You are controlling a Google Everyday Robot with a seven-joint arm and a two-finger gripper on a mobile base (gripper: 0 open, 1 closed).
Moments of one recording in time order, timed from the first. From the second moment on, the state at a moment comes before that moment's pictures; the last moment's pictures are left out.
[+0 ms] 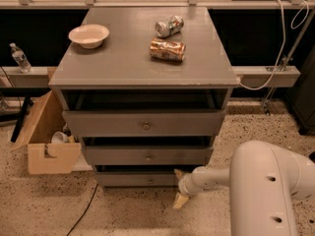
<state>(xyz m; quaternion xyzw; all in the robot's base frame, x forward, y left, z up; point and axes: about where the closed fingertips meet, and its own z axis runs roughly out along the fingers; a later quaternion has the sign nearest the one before) 0.581 -0.089 0.233 -0.66 0.70 0.07 0.25</state>
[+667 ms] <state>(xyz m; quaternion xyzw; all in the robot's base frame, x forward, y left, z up) 0.625 -0.083 0.213 -0.67 0.69 0.04 0.28</state>
